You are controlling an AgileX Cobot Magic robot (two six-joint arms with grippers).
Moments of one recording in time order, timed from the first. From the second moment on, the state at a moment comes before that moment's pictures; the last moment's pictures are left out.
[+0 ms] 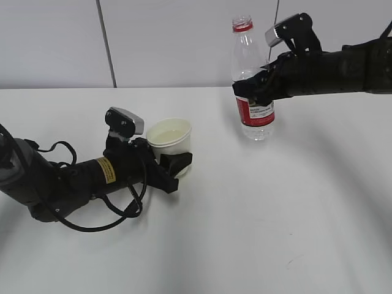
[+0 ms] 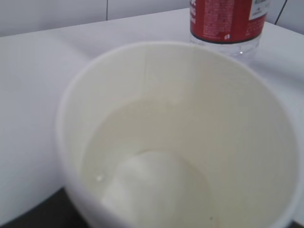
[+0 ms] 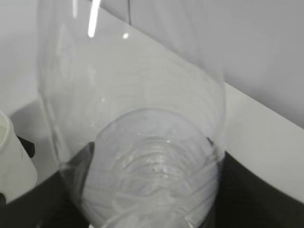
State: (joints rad) left arm -0.38 2.23 -0.91 0.58 -1.05 -0.37; right arm 0.07 1.97 -1.29 -1.44 -0.54 1.03
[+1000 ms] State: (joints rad) left arm -0.34 2.23 -0.91 0.58 -1.04 -0.37; right arm 0.00 2.06 -1.22 -1.17 -0.83 0.76
